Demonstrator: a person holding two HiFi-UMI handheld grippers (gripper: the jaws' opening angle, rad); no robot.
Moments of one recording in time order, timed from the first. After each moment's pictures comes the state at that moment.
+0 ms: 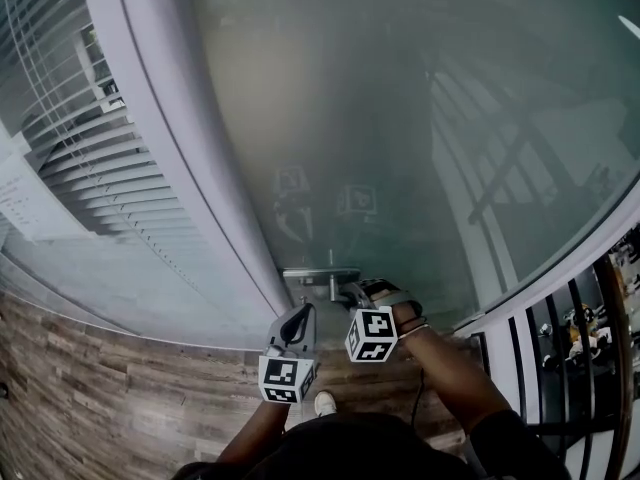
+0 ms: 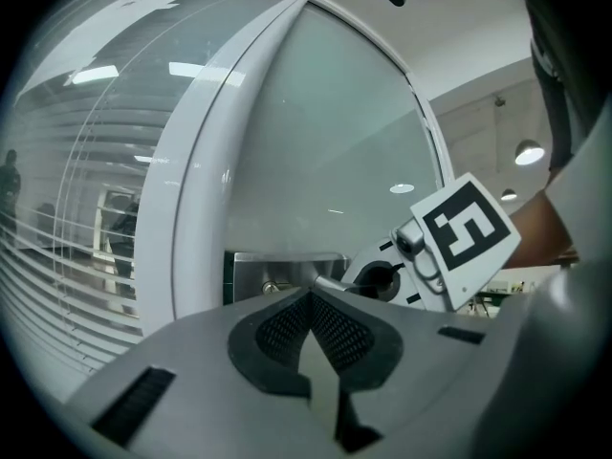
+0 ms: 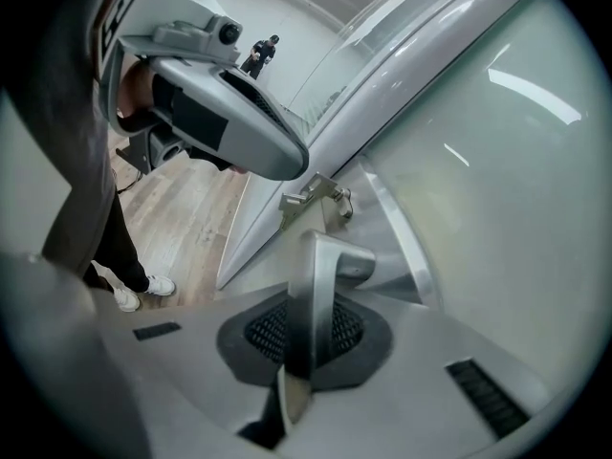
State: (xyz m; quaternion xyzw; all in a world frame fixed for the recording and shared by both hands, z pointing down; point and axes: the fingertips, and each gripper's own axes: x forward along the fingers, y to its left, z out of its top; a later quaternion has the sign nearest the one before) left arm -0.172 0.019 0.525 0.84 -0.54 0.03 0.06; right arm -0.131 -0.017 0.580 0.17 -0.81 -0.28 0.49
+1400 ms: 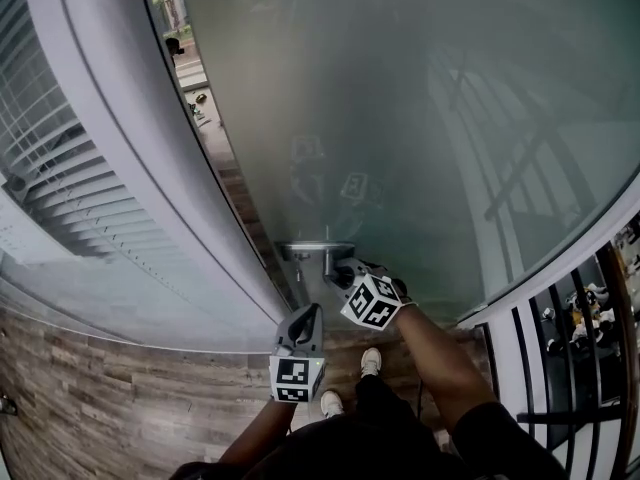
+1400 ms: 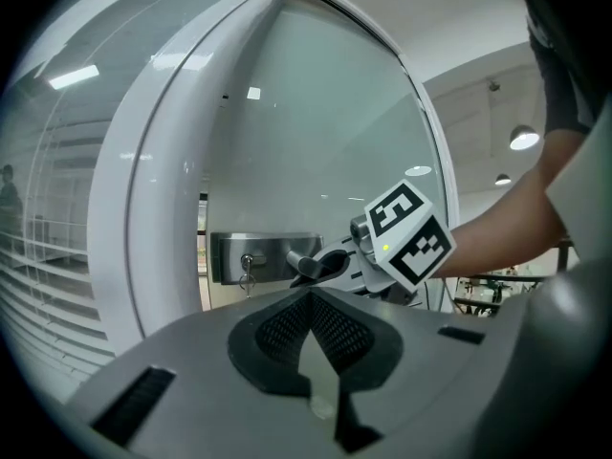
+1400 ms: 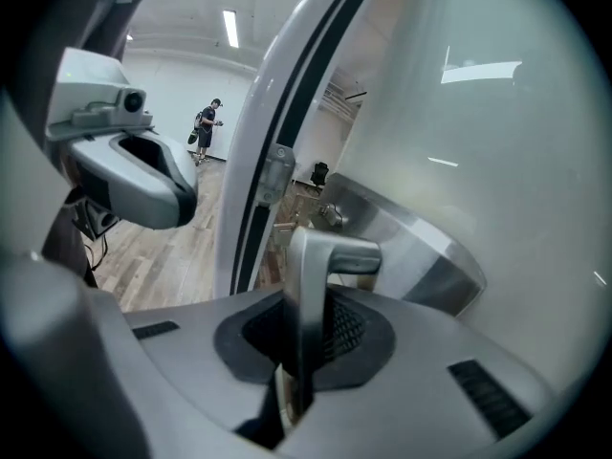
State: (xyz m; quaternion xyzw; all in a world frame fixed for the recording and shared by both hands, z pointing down) left arm -0.159 -0.014 0.544 0.84 -0.53 0.08 0.05; right arm -0.154 -0.094 0.577 0.21 -0.91 -0.15 0.33
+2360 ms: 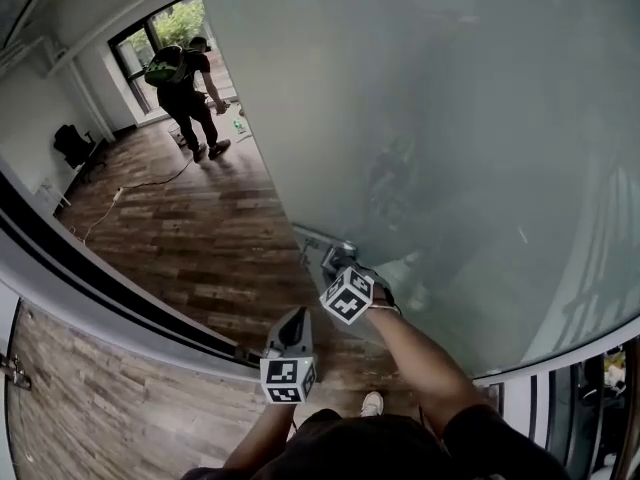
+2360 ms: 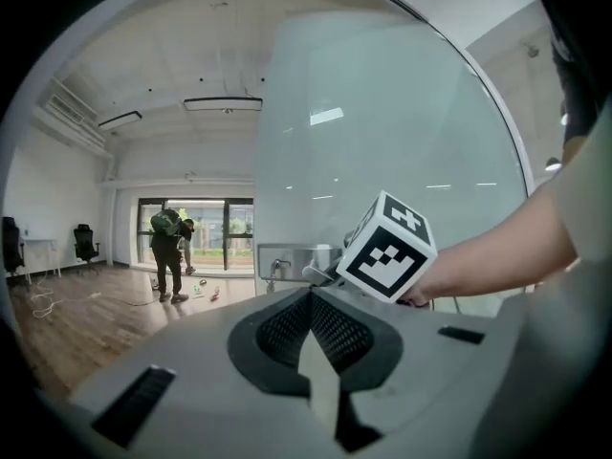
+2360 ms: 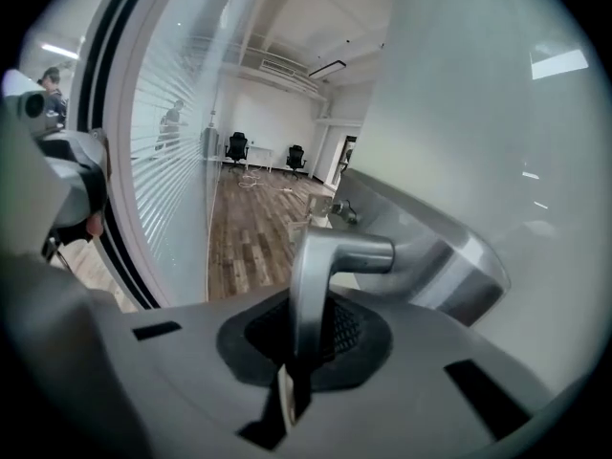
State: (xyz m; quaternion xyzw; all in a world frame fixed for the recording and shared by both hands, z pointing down) left arm -0.140 -0.211 0.533 0.77 -0.63 0.08 0.07; right arm -0.136 -0.334 0.596 0.26 -0.89 -0.06 0.36
